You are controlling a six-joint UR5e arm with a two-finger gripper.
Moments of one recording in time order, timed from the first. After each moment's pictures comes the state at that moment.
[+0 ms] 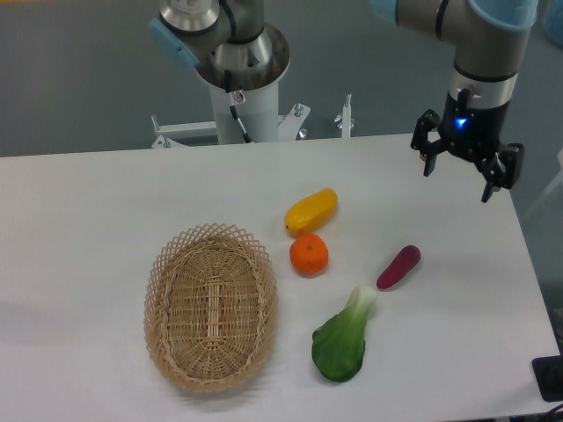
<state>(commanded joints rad) 2.79 -1.78 -1.51 -1.19 1.45 1.50</state>
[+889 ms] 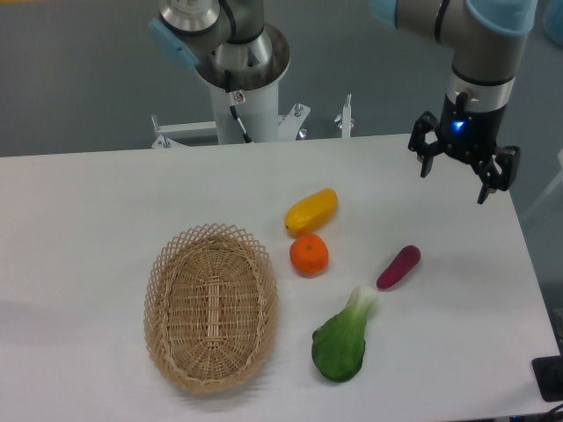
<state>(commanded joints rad) 2.79 -1.79 -1.54 -1.19 1.45 1.50</state>
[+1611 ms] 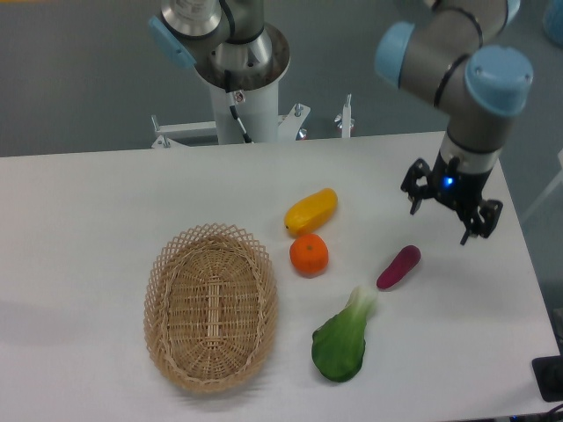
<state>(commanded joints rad) 2.77 -2.02 -1.57 -1.02 1.46 1.51</state>
